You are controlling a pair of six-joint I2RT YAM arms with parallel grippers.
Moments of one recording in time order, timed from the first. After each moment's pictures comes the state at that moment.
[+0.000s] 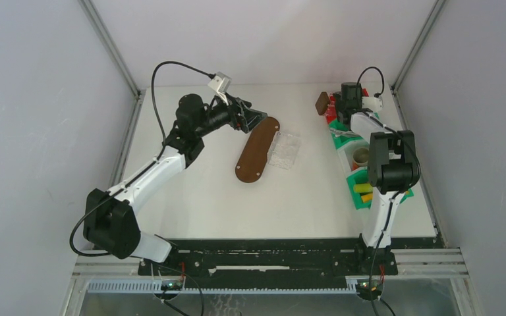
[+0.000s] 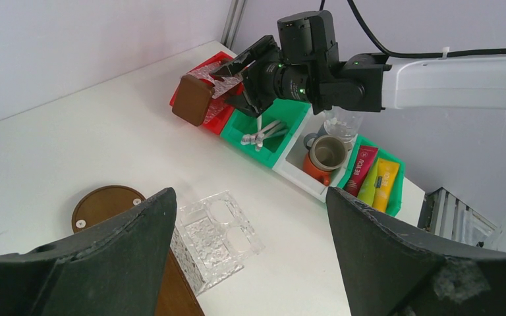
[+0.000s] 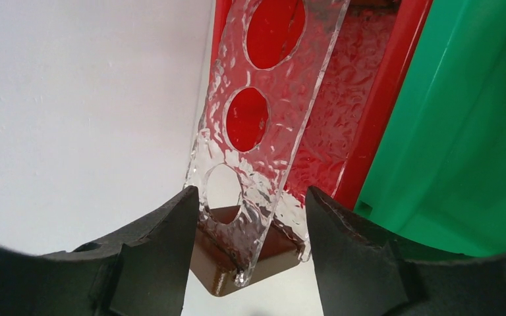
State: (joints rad) left arm -0.46 1.43 1.13 0.31 0.51 -0.33; right arm 0.05 2.03 1.46 -0.06 0.34 1.35
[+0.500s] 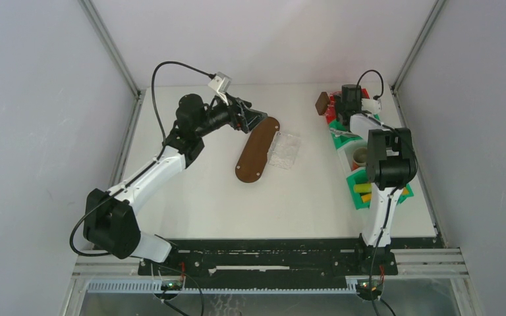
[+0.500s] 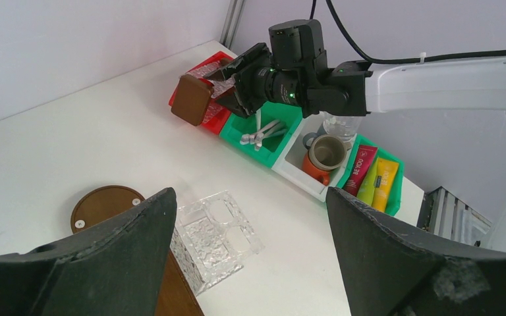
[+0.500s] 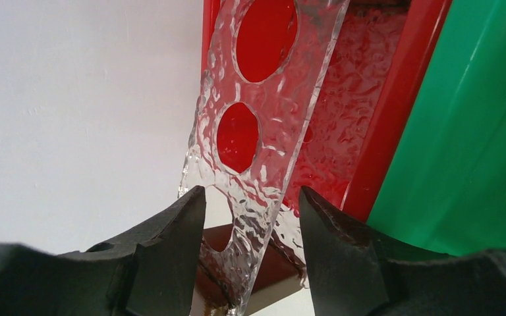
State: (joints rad) left arm -0.46 1.43 1.13 0.31 0.51 -0.33; right arm 0.03 2.09 1.46 0.01 0.31 1.38
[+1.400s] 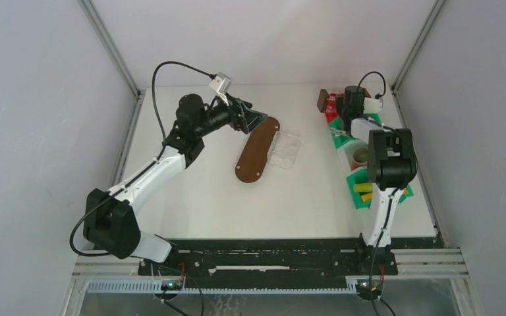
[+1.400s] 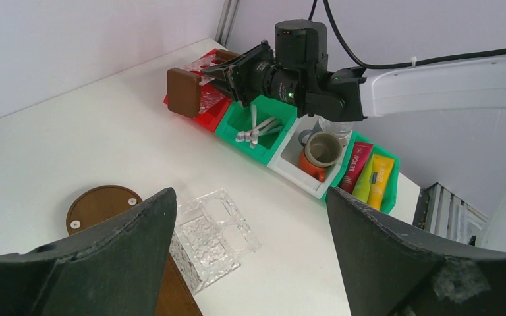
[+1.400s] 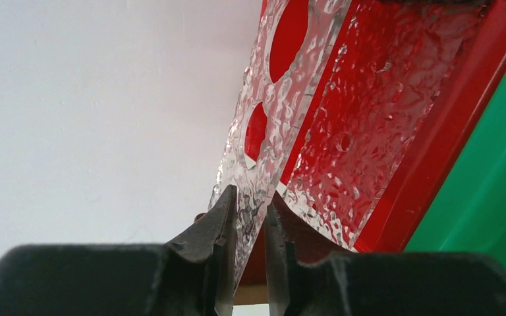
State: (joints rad) left arm -0.46 1.43 1.13 0.31 0.53 -0.33; right arm 0.02 2.09 1.40 0.22 0.28 1.36
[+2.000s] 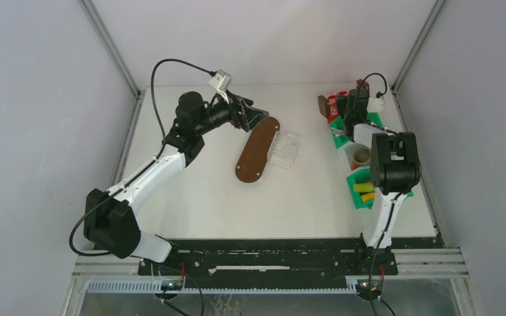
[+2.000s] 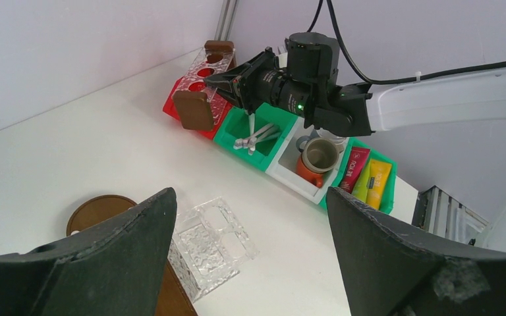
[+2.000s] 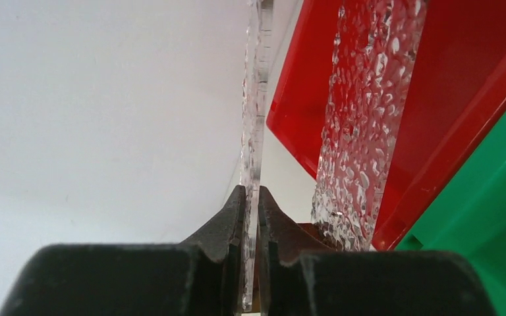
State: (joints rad) left arm -0.47 1.43 1.16 0.30 0.53 -0.33; right arm 0.01 2.02 1.28 0.37 0.20 1.27
